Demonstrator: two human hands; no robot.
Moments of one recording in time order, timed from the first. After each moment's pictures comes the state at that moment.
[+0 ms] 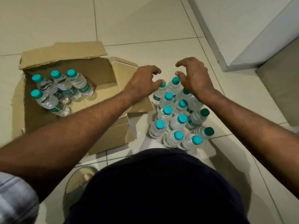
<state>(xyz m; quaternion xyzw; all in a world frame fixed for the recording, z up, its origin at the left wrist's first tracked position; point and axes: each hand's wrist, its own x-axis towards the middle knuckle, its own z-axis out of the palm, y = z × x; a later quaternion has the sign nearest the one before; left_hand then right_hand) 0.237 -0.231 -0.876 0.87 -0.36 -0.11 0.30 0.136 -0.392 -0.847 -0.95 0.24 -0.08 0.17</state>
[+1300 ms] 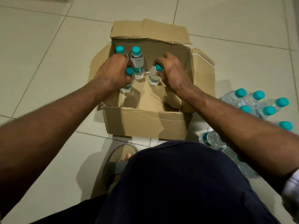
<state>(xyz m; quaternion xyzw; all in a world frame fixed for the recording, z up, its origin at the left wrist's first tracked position) 0.299 0.039 -0.861 0.98 -0.16 -0.08 0.10 0.280 -0.163 -0.907 -0.97 -0.10 -0.06 0.21</state>
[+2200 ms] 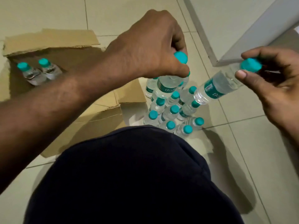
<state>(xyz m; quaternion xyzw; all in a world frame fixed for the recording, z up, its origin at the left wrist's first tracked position) 0.164 -0.202 -0.703 0.84 -0.46 -0.09 0.27 -0.037 -0.396 -0.727 -0.90 0.20 -0.24 0.31</state>
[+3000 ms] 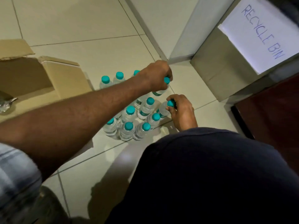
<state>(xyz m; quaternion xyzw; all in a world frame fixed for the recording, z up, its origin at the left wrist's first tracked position) 0.113 -0.372 -0.812 0.77 -0.59 -0.14 0.20 -0.068 -0.407 -0.874 -0.89 0.38 -0.12 0.20</state>
